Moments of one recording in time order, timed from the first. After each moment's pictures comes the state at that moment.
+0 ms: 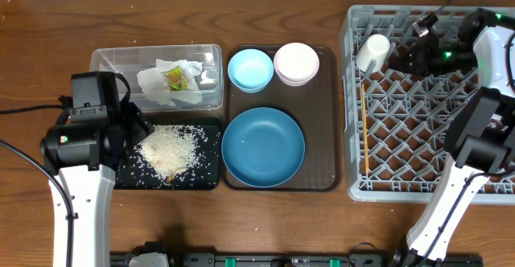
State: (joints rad) left arm 0.12 1.18 1.21 -1.20 -0.24 -0.54; right arm -0.32 2.41 2.15 -1.41 -0.89 -0.50
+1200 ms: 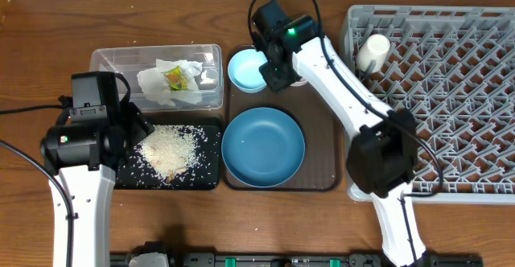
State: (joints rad) left arm 0.12 1.18 1.21 -1.20 -0.24 -0.54; right arm 0.55 2.31 2.14 -1.20 0.10 -0.01
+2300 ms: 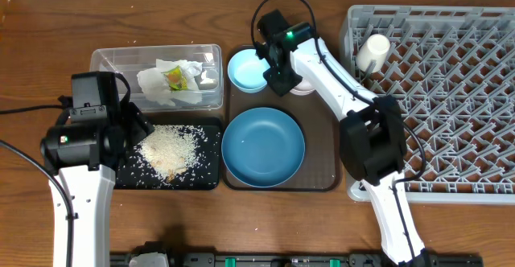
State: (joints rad) left arm 0.12 1.18 1.21 -1.20 -0.24 -0.54; right arm 0.52 2.41 2.14 -1.14 0.05 -0.11
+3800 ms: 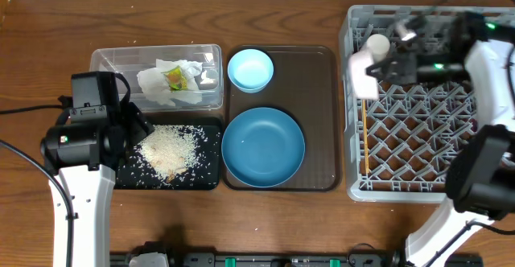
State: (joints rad) left arm 0.12 1.18 1.21 -1.20 -0.24 -0.54; right arm -0.24 1.98 1.71 -1.37 -1.16 -0.55
